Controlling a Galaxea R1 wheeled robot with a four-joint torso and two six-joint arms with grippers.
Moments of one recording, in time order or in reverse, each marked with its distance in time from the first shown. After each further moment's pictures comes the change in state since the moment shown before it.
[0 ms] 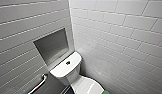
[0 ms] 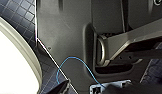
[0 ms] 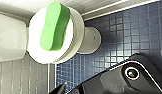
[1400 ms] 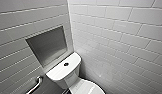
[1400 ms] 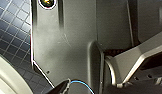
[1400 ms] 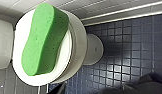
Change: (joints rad) left arm 0.010 0.002 0.000 0.000 0.000 0.000; right arm 0.124 0.123 -0.164 -0.001 -0.145 0.031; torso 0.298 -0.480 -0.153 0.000
